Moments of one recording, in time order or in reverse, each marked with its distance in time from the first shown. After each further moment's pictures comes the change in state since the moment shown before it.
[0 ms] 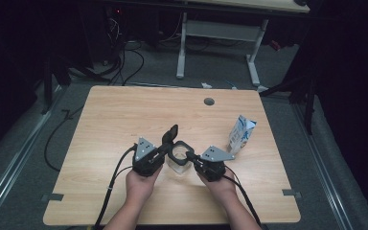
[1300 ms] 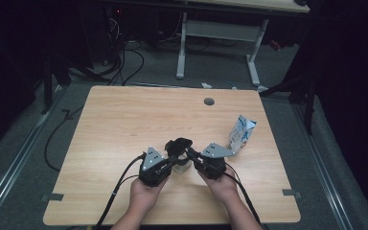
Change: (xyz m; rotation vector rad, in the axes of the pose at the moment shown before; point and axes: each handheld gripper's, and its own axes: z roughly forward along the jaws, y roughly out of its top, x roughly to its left) left arm -0.025 -0.016 -0.003 0.053 -0.111 0.043; right arm -0.003 0.009 0.000 0.026 -0.016 0.029
